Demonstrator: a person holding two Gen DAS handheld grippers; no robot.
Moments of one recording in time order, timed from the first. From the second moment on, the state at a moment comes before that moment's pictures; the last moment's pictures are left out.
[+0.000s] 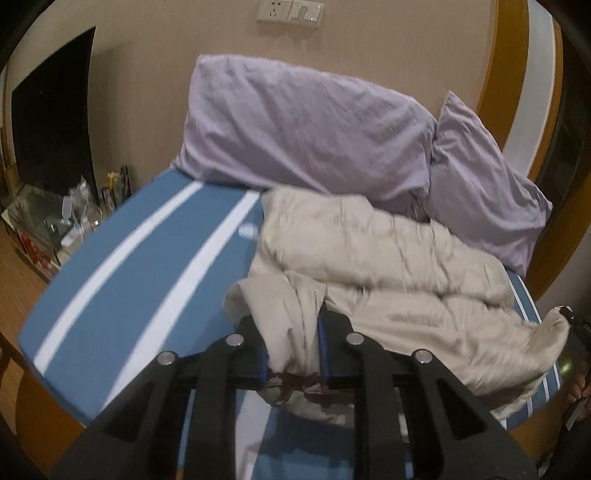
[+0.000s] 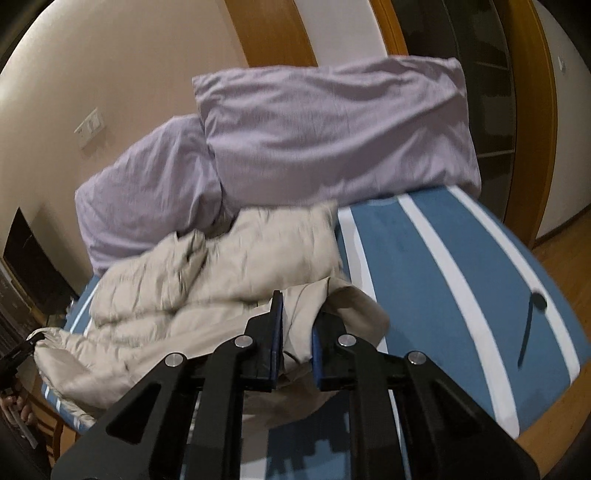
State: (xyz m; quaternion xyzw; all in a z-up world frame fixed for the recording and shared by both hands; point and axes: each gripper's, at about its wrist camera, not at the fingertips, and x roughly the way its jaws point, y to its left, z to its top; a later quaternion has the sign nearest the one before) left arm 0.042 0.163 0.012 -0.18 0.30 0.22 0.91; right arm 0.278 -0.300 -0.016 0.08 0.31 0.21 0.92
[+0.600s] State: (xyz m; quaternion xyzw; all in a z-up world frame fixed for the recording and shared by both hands) left arm 0.221 0.236 0.044 -0.14 0.30 0.26 0.91; right arm 0.431 -0.207 0.024 0.05 0.28 0.18 0.94
